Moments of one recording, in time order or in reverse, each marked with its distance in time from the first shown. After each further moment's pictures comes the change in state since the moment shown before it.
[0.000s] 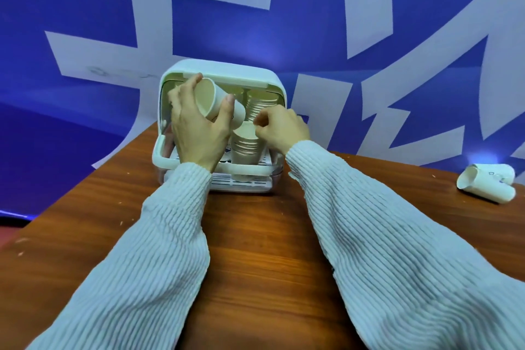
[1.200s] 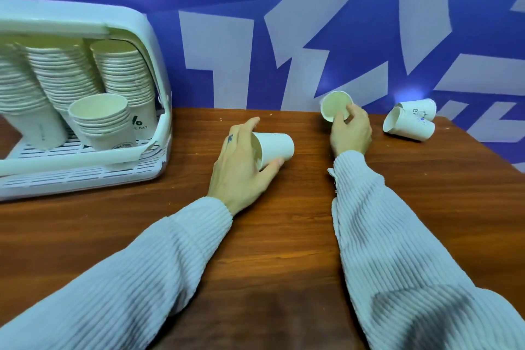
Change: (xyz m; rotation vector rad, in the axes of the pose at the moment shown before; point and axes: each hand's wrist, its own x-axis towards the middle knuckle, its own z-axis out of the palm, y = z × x) left_hand -0.168 0.051 0.182 0.041 -0.788 0.047; right_hand -0.059 0.331 -0.057 0.255 0.615 0.652
